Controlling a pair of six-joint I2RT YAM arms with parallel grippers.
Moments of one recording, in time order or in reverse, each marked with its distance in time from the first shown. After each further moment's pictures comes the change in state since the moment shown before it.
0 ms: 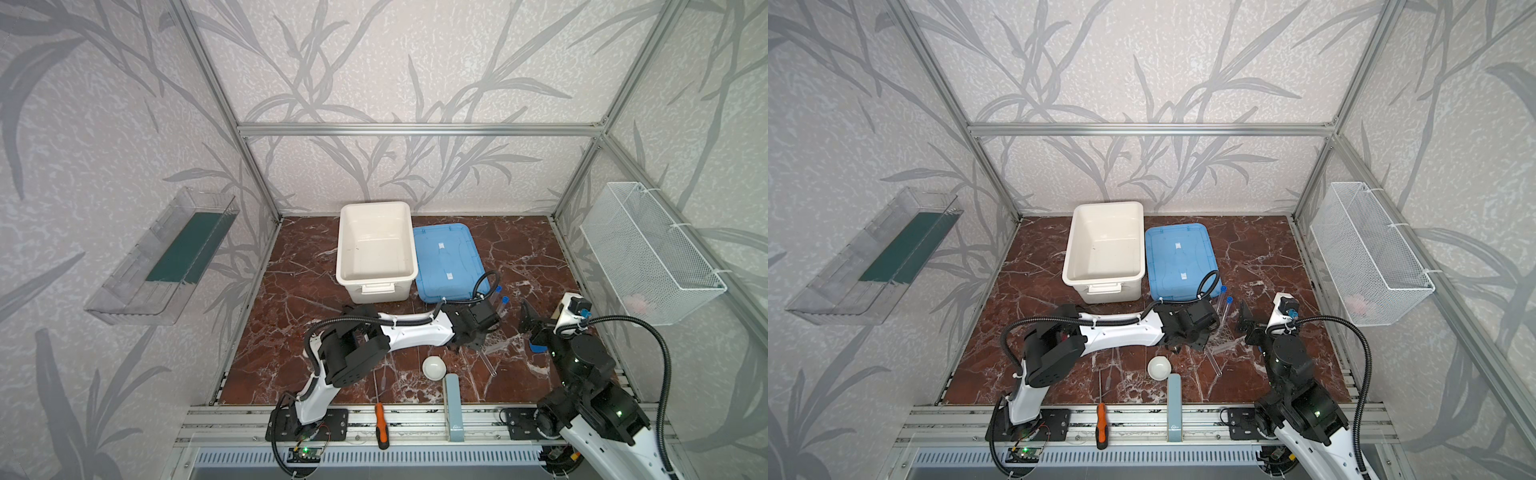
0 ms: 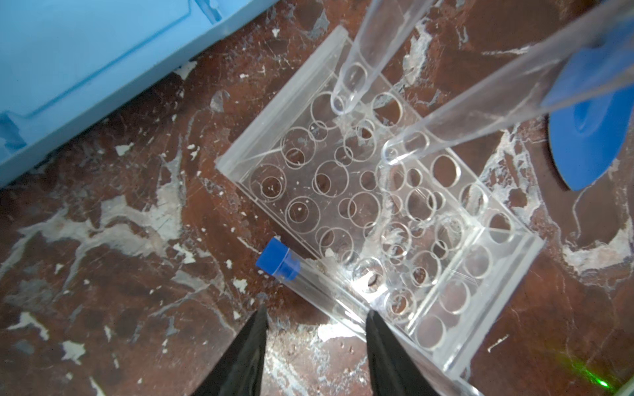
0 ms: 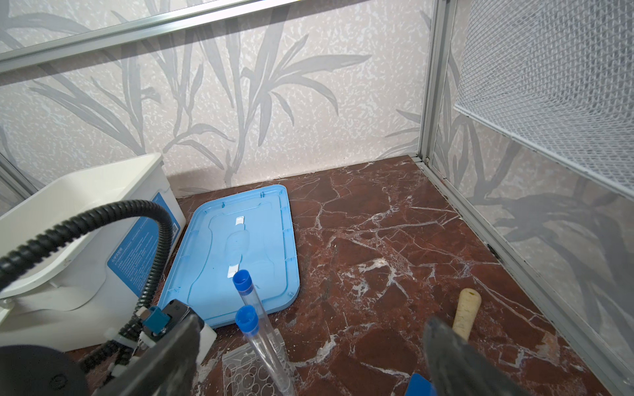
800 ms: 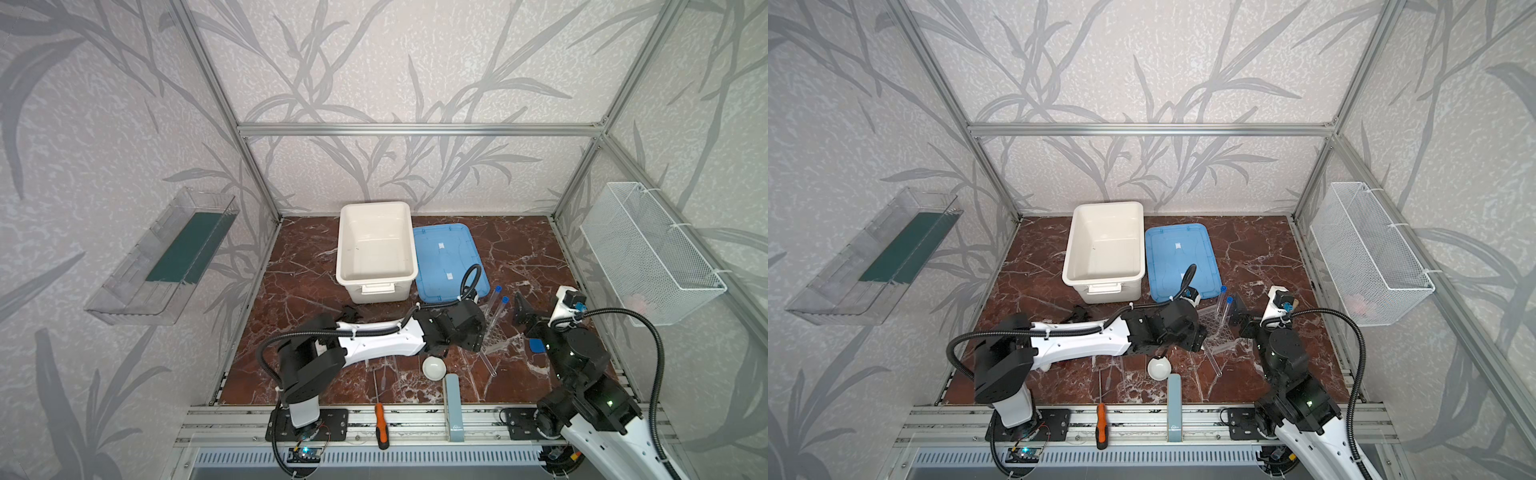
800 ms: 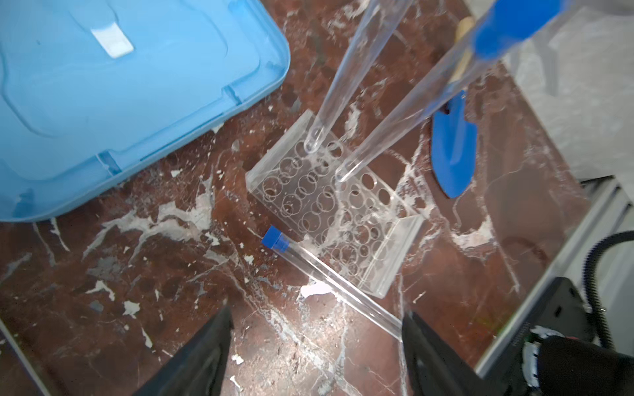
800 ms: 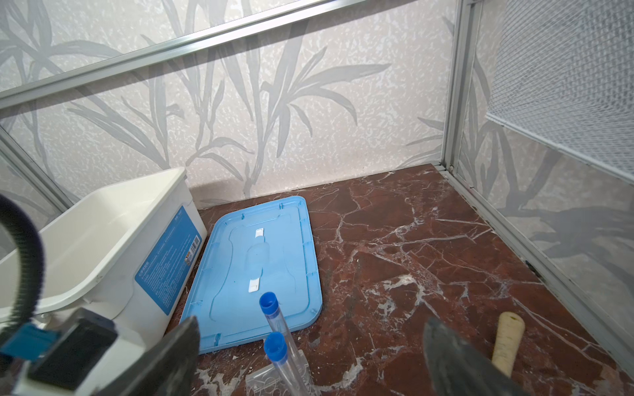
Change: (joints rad) left arm -0.006 -0.256 -0.248 0.192 -0.006 0.000; right arm 0.000 0.075 -0.006 0.122 -0.036 0.012
